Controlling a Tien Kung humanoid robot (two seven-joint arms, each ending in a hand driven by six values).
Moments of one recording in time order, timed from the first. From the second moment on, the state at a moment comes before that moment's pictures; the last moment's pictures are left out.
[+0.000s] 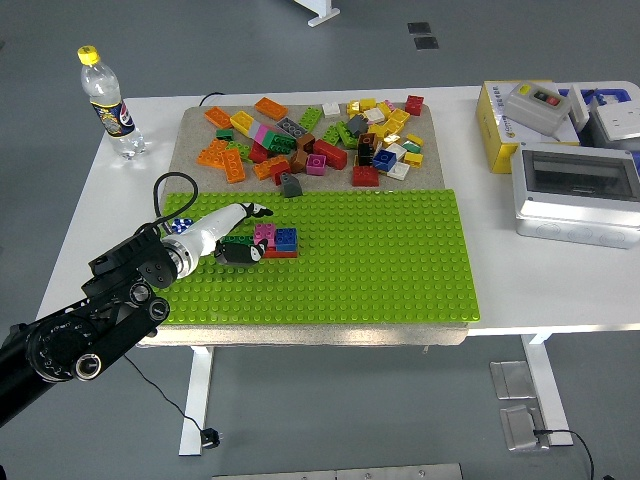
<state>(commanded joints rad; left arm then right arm) -0.67 0.25 -0.62 -1.06 1.54 0.01 0.20 0.16 -0.17 0.25 0.20 0.20 -0.13 -0.01</state>
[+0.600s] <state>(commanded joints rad) -0.67 0.25 -0.60 -1.07 1.55 0.00 0.20 0.16 -0.17 0.25 0.20 0.20 -0.13 -0.01</state>
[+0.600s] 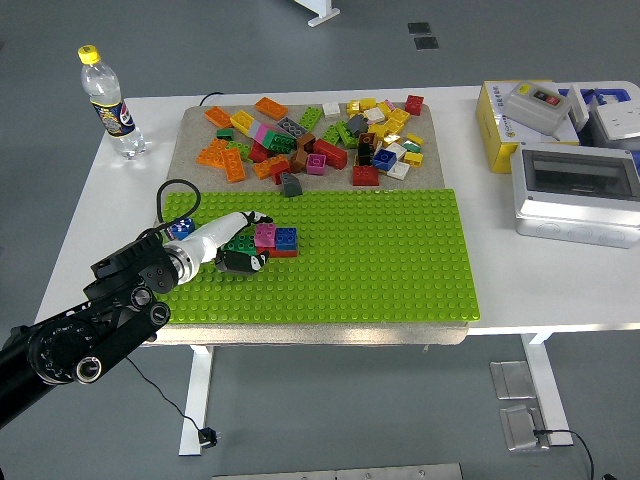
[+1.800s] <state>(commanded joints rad) -0.65 0.30 -0.67 -1.19 1.66 -0.01 0.25 0.16 -0.17 0.25 0.20 0.21 -0.13 -0.01</state>
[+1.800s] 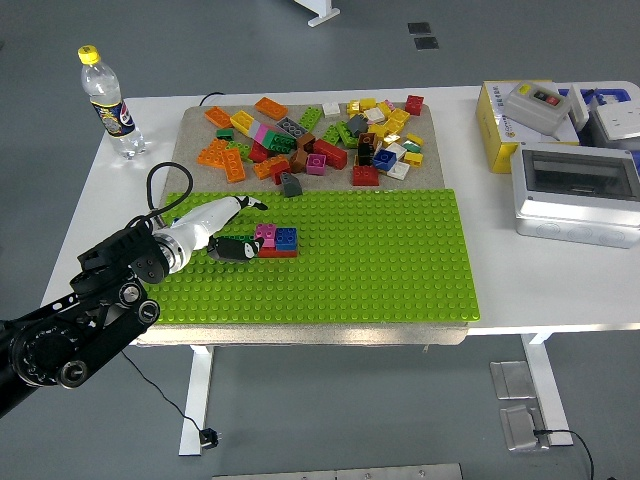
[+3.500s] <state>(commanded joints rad) -0.64 0.30 -0.65 -1.17 1.66 0.00 0.23 0.16 -0.17 0.25 0.20 0.21 -0.12 -0.01</state>
